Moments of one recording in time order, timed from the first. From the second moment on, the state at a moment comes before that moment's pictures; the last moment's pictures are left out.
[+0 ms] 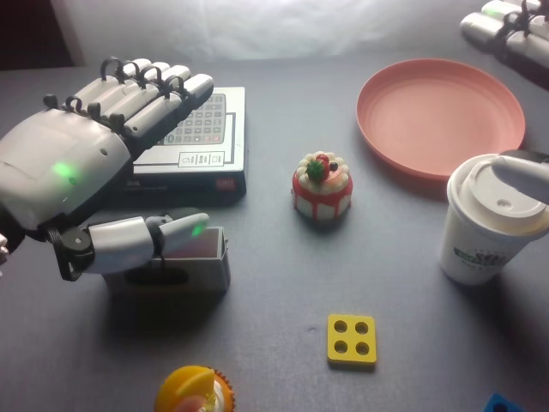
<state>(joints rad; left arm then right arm) 0.99 -0.77 0.99 -0.14 -1.06 0.99 -0.92 -0.68 0.82 0.14 0.93 -1.15</state>
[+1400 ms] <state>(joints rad) 1.05 -0.85 1.05 -0.24 -0.79 0.99 -0.93 -0.68 0.82 0.17 0.96 -1.15</state>
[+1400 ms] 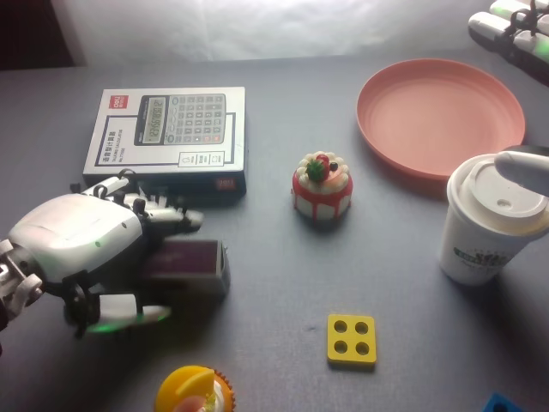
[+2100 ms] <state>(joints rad) 1.04 -0.81 1.04 -0.30 -1.00 0.99 -0.94 -0.68 0.82 0.17 0.96 -1.15</state>
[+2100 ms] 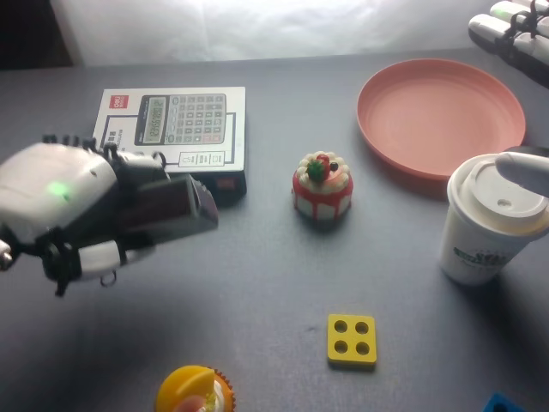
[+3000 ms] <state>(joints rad) 0.73 -1.01 1.39 -0.64 -0.68 1.05 -0.94 -0.70 0.83 0.18 0.96 -1.15</state>
